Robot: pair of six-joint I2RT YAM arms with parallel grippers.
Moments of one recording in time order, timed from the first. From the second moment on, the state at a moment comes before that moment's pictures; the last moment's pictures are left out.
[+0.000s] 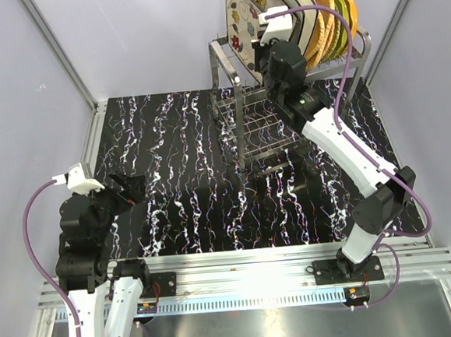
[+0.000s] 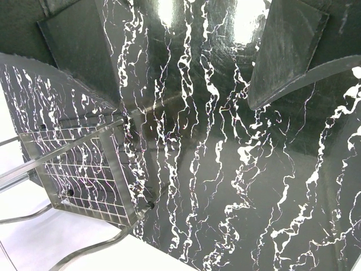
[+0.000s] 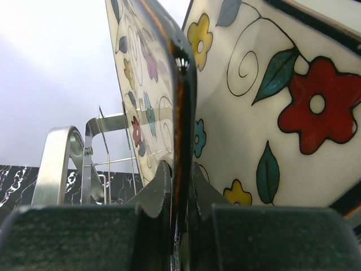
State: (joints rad) left arm 0.00 0.41 0.84 -0.70 0.09 -0.49; right arm 0.59 1.69 1.85 -0.01 0.54 -0.08
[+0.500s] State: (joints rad) left arm 0.00 0.42 0.84 -0.69 0.11 -0.50; right arm 0.59 1.70 1.87 -0.01 0.53 -0.11
